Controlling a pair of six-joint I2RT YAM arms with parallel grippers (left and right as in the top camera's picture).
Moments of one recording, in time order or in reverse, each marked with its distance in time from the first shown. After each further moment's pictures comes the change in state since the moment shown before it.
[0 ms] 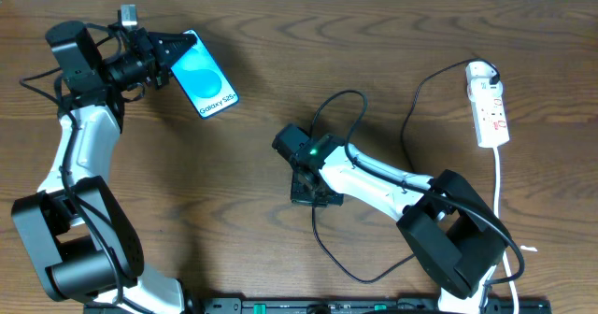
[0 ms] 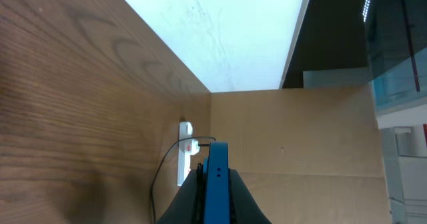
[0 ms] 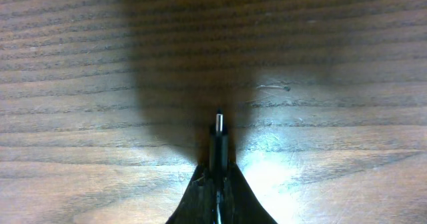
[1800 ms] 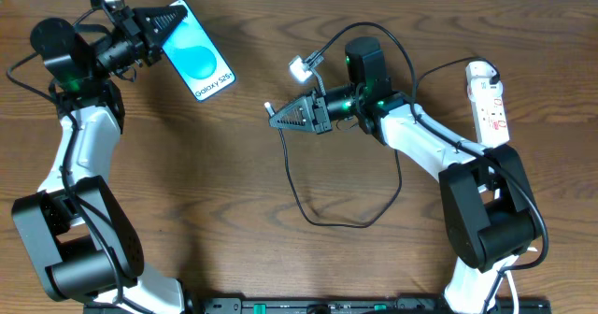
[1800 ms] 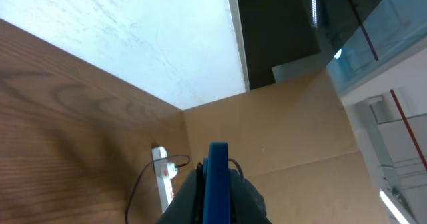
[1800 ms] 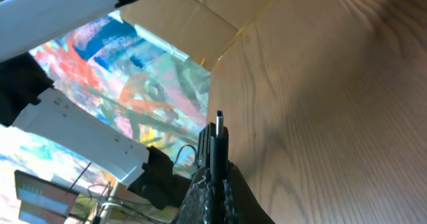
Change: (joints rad) left arm 0.000 0.000 -0.008 0.525 0.011 -0.301; right arm -0.381 0.003 0.014 1.003 -1.313 -0.517
